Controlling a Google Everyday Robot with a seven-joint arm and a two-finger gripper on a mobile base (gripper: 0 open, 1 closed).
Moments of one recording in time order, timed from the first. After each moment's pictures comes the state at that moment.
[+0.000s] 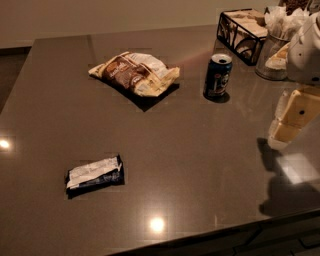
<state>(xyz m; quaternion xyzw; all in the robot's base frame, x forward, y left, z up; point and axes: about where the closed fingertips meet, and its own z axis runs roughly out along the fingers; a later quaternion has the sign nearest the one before) 0.438 -0.217 0.976 -0.60 0.78 -0.03 0.16</state>
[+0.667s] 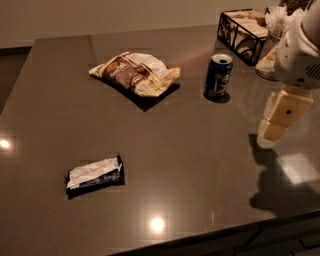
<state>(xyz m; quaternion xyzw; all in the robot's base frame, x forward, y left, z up) 0.448 -0.205 0.966 -0.61 0.78 -0.02 0.16</state>
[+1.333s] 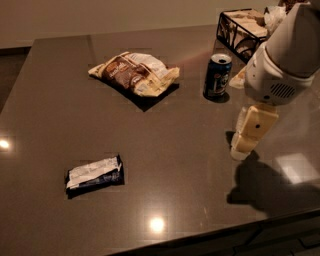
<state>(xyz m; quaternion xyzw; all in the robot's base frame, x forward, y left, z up) 0.450 -0.163 0.930 -0.62 0.77 0.03 0.16</state>
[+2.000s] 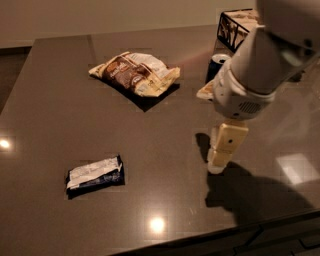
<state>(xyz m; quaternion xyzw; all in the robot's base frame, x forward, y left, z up) 0.441 -0.112 0.906 -0.69 0.70 0.04 0.16</state>
